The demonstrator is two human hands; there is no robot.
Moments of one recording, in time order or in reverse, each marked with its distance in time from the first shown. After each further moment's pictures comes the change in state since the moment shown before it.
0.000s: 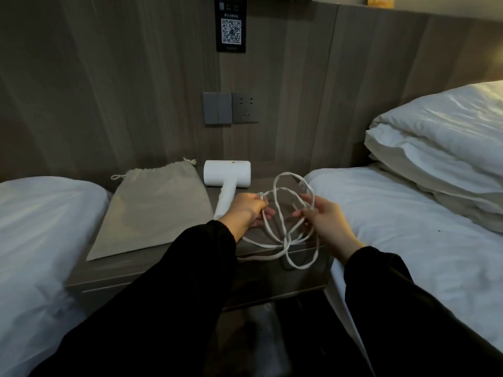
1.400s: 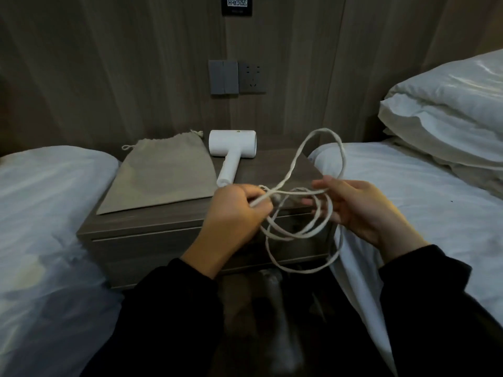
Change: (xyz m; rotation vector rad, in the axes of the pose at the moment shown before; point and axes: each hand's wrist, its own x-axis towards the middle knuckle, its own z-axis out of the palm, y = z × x) left_hand -0.141 -0.026 -0.005 0.539 0.218 0.494; right_hand -0.080 -0.027 -0.037 0.444 -0.249 0.226
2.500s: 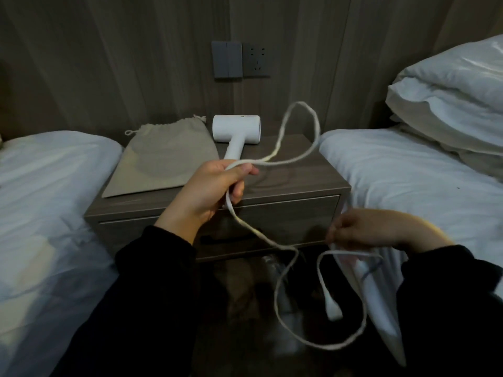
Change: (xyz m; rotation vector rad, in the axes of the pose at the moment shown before) left_hand 0.020 -0.034 -0.025 -0.581 -0.169 -0.192; right_hand -0.006 0.023 -0.032 -1.306 -0.425 0.271
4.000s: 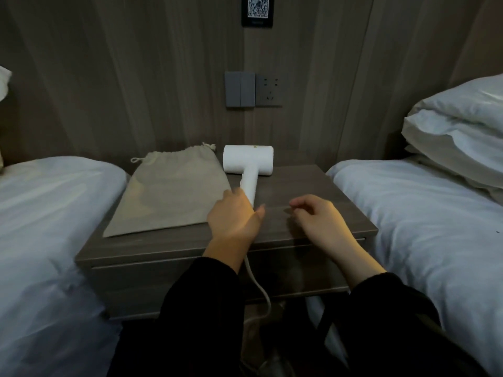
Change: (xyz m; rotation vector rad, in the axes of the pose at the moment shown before) left_hand 0.084 -0.045 0.004 1.147 0.495 -0.079; right_hand 0.098 -0.072 -0.003 0.399 0.733 -0.173
